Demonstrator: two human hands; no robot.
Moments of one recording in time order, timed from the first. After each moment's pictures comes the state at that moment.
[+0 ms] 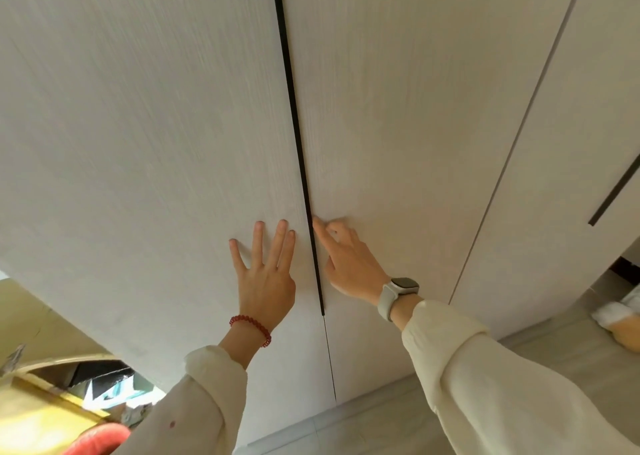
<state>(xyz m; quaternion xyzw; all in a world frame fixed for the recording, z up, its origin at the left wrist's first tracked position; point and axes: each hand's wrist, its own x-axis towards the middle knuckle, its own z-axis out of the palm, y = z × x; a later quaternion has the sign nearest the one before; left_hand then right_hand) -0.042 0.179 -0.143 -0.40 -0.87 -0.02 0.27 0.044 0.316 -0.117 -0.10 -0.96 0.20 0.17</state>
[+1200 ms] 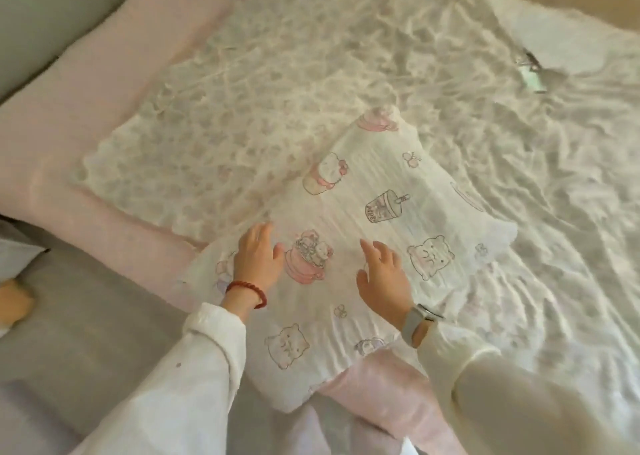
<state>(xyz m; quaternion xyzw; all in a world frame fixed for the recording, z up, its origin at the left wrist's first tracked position) 0.757 0.362 -0.387 -0.95 -0.15 0.08 -0.24 0.753 0.145 -0.368 -0.95 -0.03 0.21 0.25</state>
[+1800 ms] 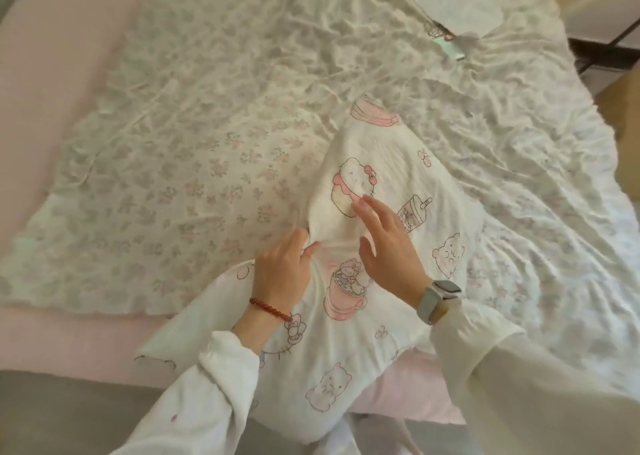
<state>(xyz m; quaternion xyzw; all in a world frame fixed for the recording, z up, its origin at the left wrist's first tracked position) 0.828 0.350 -0.353 -0.93 0.19 -0.11 -0.29 0.810 0.174 -0.326 -0.95 -0.02 -0.01 0.30</state>
